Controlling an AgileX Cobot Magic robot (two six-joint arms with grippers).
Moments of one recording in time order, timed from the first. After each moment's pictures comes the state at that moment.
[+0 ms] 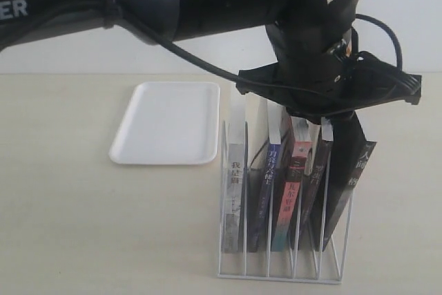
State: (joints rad) left arm -1.04 2.04 -1.89 0.25 0.96 -0.79; right arm 0.07 0.00 0.00 0.05 0.34 0.00
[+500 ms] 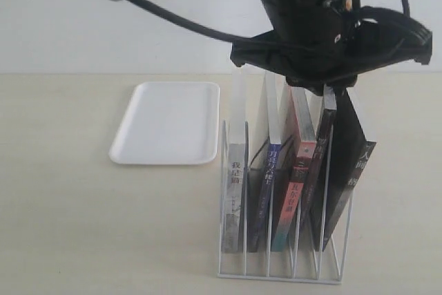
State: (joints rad) left arm -1.04 1.97 -1.92 0.25 0.99 -0.79; right arm 0.07 0.00 0.00 0.05 0.34 0.00
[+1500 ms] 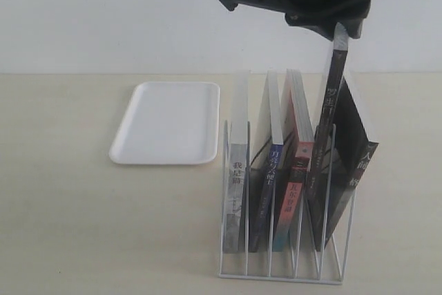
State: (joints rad) left arm -1.04 1.87 -1.99 0.19 1.02 -0.71; right arm 0.07 0.00 0.00 0.05 0.34 0.00
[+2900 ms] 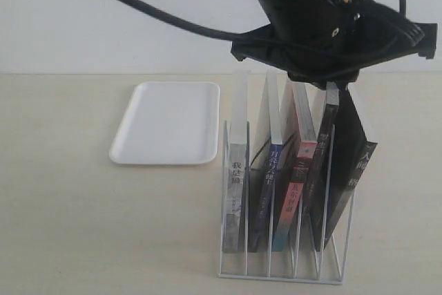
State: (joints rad) left arm -1.04 1.95 -1.89 0.24 0.94 -0.76; right arm 0.07 0.00 0.00 0.05 0.34 0.00
